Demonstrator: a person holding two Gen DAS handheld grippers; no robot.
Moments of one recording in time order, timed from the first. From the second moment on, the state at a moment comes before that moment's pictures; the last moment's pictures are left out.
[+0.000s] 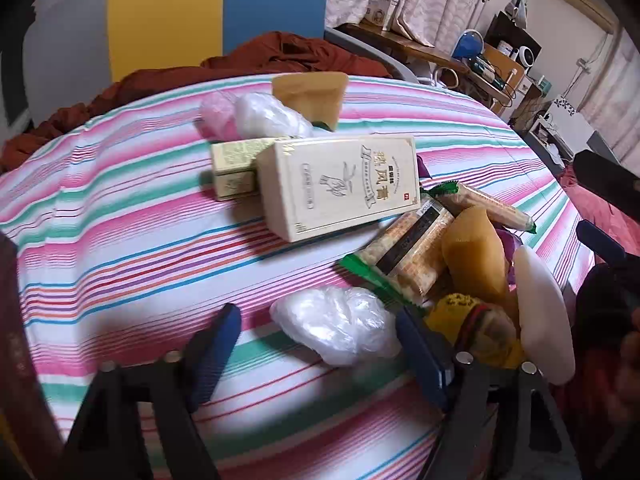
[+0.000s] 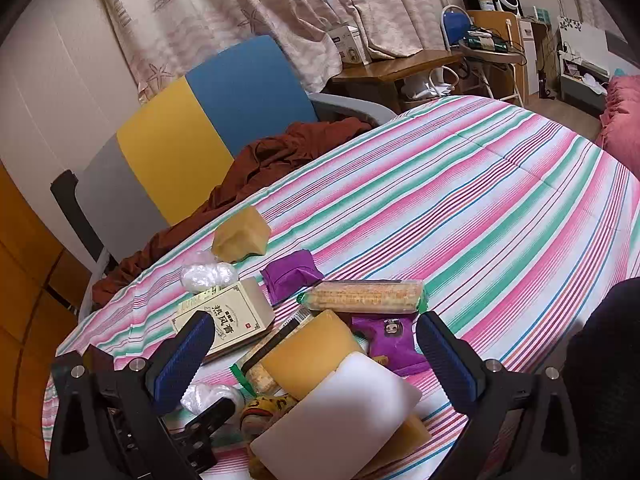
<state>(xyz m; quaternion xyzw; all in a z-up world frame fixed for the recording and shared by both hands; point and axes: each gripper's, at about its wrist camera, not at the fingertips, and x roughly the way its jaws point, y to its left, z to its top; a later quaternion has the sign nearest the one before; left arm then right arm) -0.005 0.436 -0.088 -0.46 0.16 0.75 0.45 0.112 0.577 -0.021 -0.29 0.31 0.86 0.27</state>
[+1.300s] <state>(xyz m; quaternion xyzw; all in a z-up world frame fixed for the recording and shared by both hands) 0.020 0.363 -0.105 -0.38 0.14 0.78 0.47 0.113 0.565 -0.045 -0.41 0.30 0.79 0.34</state>
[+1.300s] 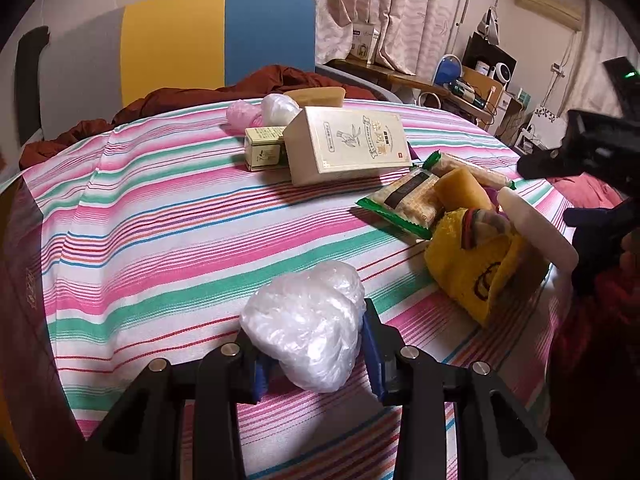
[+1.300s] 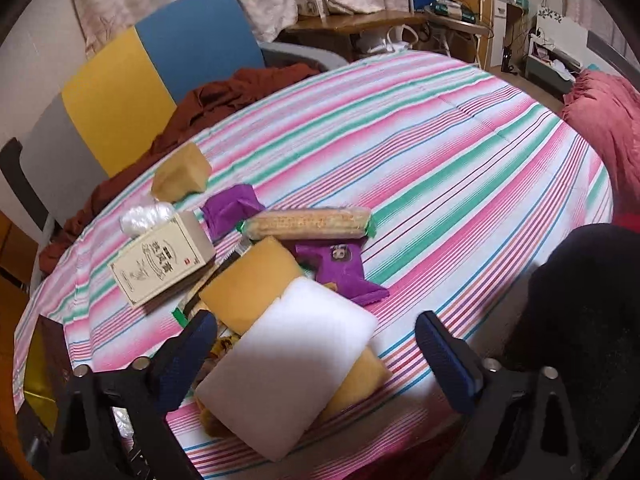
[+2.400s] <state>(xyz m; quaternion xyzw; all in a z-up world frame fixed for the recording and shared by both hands) 0.027 0.361 -0.107 -0.37 0.15 0.79 0.47 0.106 0.558 -0.047 -0.37 0.33 0.82 0.30</state>
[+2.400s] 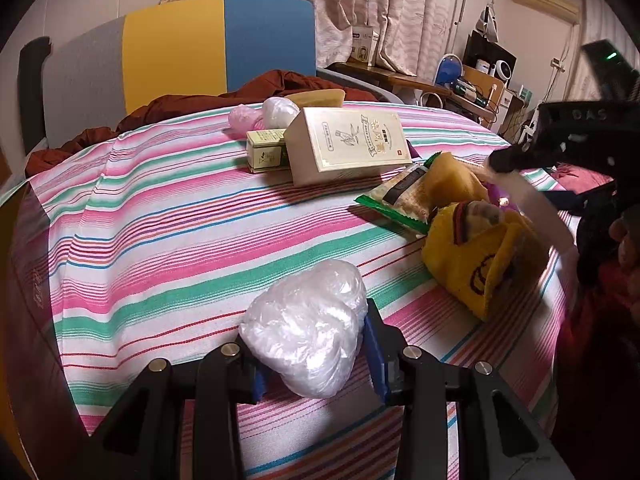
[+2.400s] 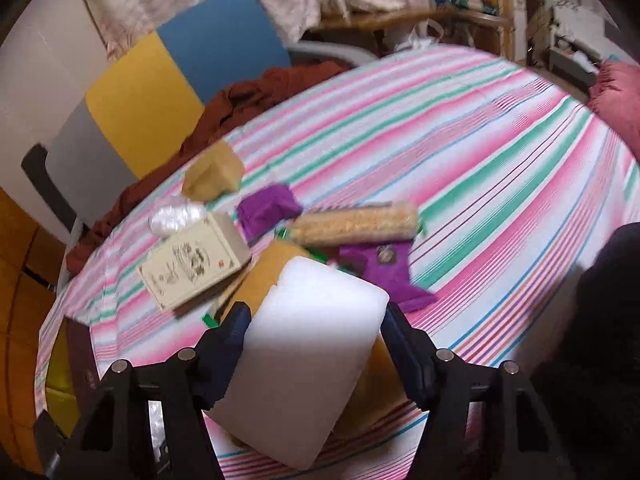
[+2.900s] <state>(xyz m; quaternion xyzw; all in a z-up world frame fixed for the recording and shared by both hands) 0.032 0.333 -0.063 -0.34 0.13 0.80 0.47 0.110 0.520 -0.021 -0.34 0.28 0.87 0.23</state>
